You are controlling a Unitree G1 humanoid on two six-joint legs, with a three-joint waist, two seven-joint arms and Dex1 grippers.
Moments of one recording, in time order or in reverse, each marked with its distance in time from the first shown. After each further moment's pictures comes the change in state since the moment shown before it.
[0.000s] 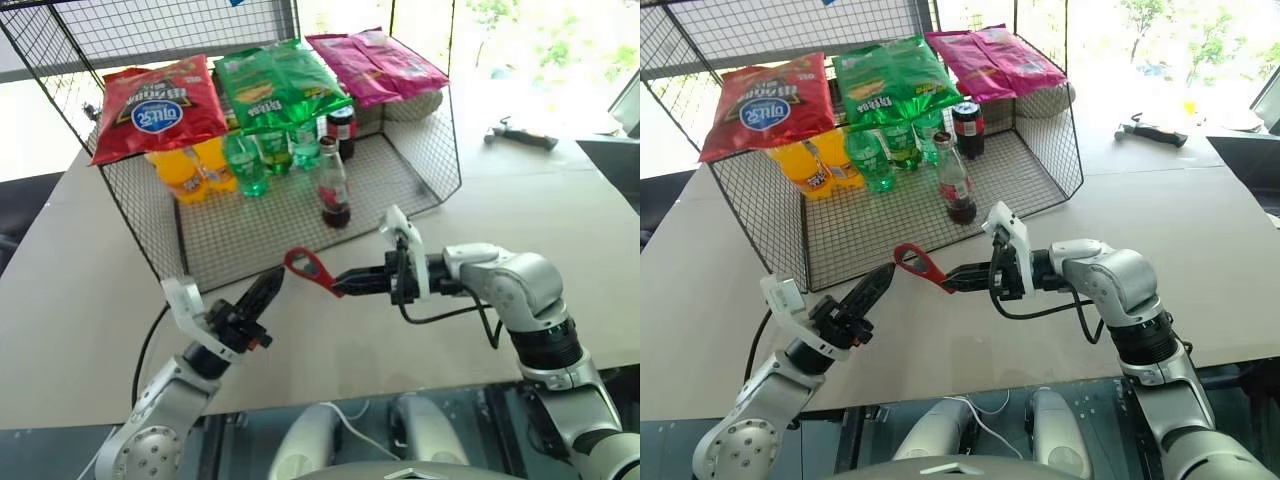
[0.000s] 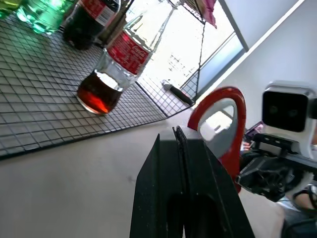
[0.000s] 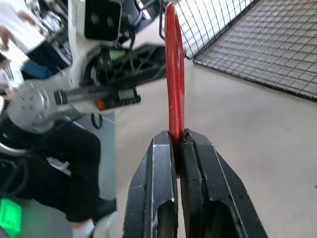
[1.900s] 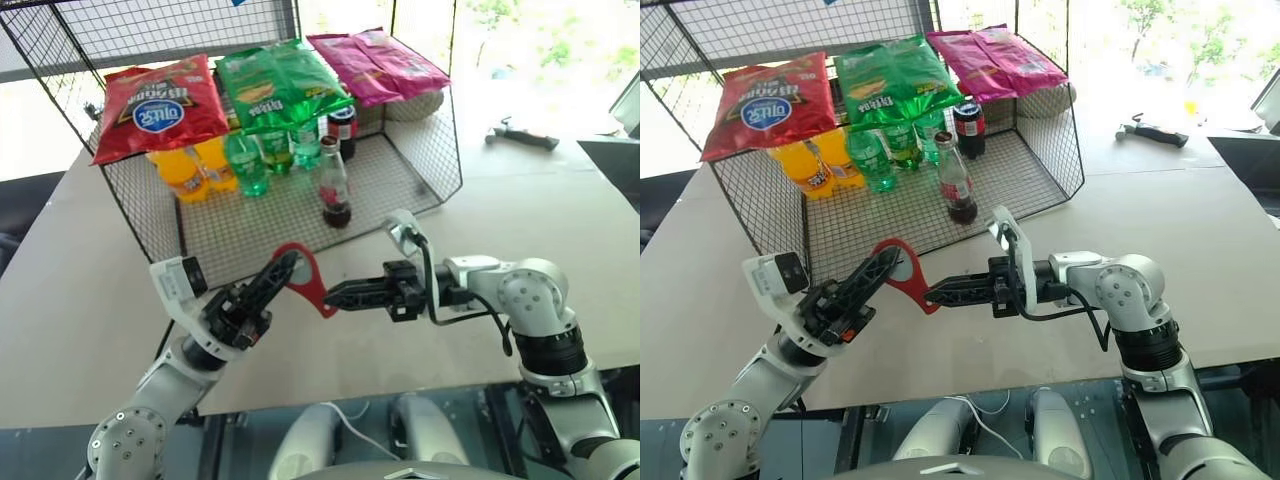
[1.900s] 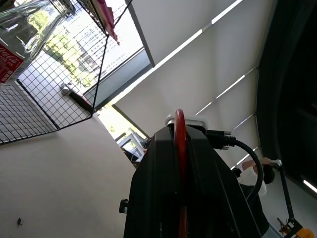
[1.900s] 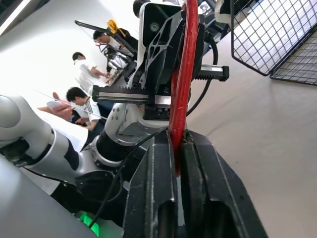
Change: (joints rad) left arm -0.091 0.086 -0.014 0.005 -0.399 0.107 -0.029; right arm 0.039 0.016 -0.037 -0.036 0.356 0.113 -0.133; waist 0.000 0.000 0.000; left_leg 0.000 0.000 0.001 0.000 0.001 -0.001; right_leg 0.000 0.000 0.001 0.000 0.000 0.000
